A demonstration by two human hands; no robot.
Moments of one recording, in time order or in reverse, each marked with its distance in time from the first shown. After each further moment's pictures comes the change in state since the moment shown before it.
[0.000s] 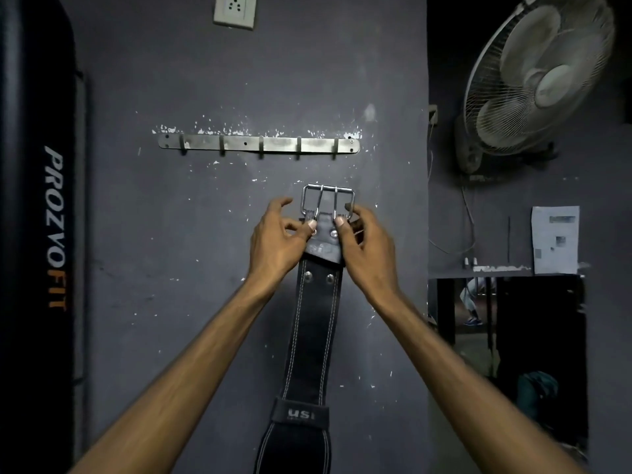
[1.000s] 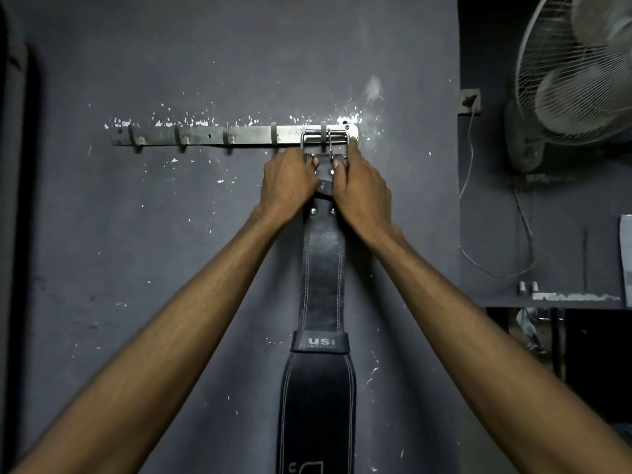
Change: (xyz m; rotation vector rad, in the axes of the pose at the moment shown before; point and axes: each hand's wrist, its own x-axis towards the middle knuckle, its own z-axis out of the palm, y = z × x) left_hand 0.177 -0.010 0.116 0.628 0.178 0.223; right_hand 0.179 0.114 0.065 -0.215 -0.063 -0.180
